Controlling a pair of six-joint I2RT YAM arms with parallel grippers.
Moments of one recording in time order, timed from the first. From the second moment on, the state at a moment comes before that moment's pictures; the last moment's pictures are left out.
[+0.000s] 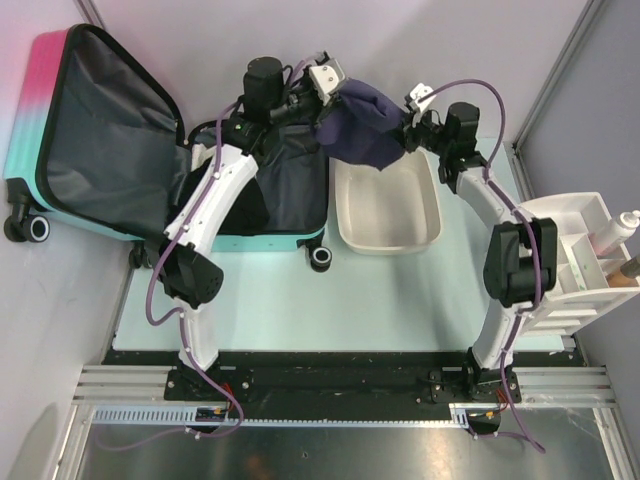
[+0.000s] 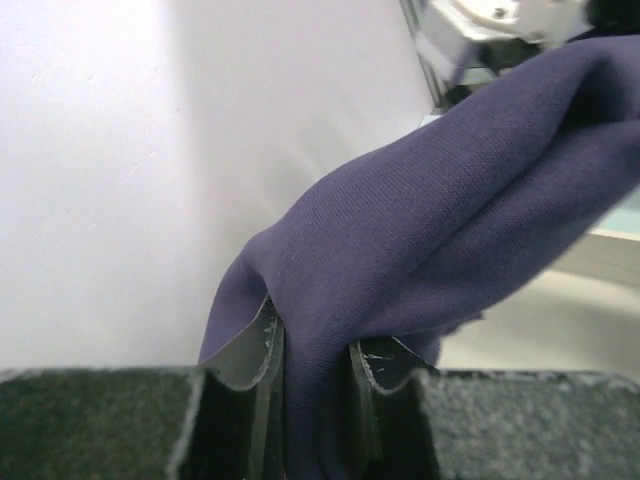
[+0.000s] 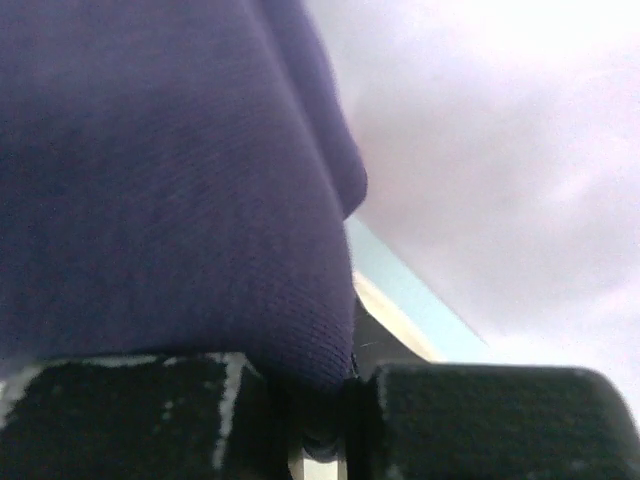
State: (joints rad) left arm -0.46 1.95 2.20 -0.29 0.54 0.50; right arm 0.16 1.84 1.54 0.21 -0.70 -0.28
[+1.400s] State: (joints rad) left arm -0.73 2.09 1.56 -0.06 0.44 0.97; right arm 0.08 2.15 1.47 0.53 -0.38 -0.45
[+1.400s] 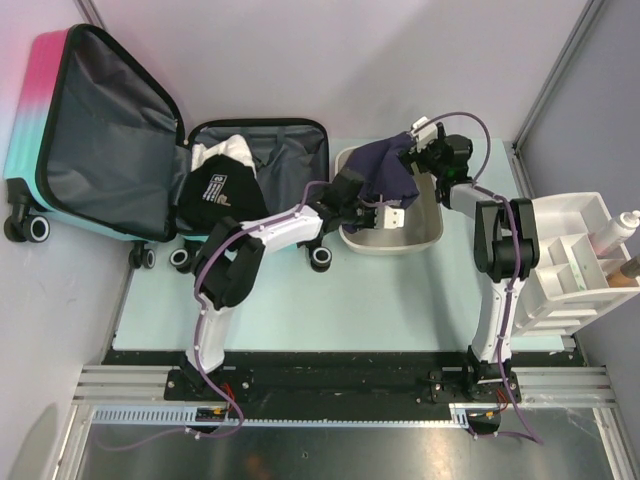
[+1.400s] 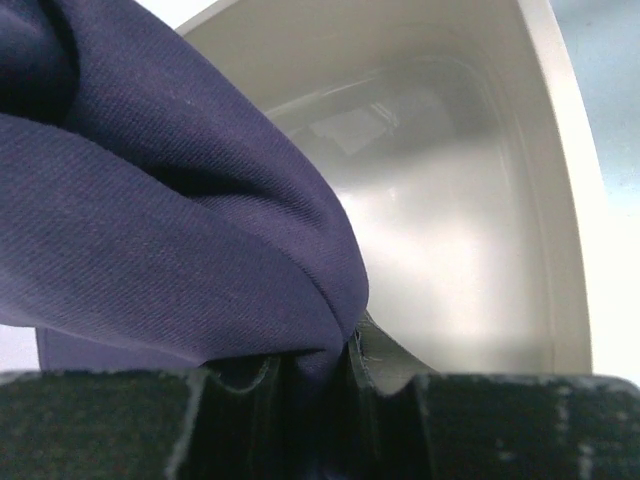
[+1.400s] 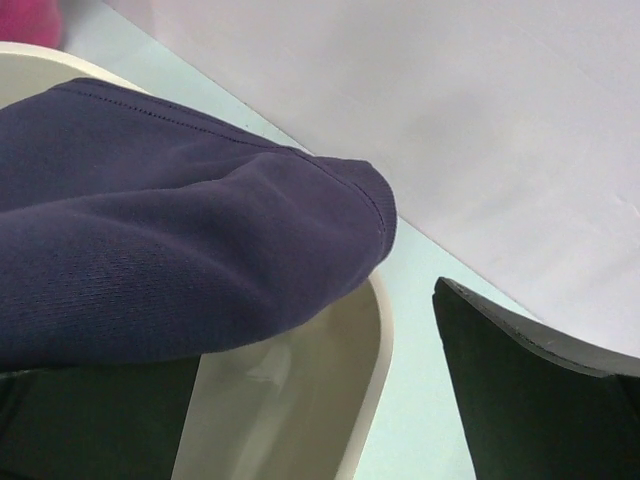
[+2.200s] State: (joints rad) left arm -0.75 2.11 1.58 -0.07 0.43 0.84; right arm 0.06 1.95 1.79 0.08 -0.42 -0.11
